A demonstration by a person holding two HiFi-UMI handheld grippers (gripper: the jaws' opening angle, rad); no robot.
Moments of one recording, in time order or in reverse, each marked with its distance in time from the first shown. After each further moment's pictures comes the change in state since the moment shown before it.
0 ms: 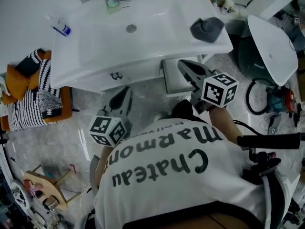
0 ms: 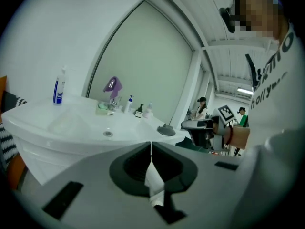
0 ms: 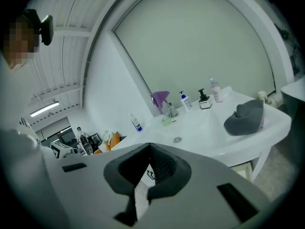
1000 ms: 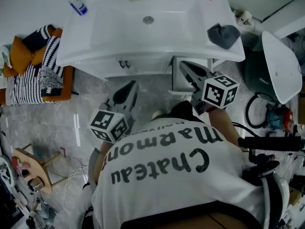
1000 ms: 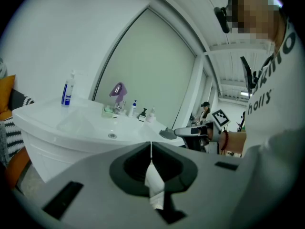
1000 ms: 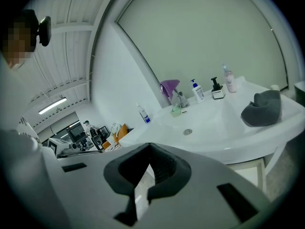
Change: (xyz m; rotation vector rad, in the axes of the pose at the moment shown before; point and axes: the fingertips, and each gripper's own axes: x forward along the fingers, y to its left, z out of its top) left arm -0.014 -0.013 0.007 -0.030 -0.059 0.049; right arm 0.021 0.015 -0.014 -0.014 0.105 0.098
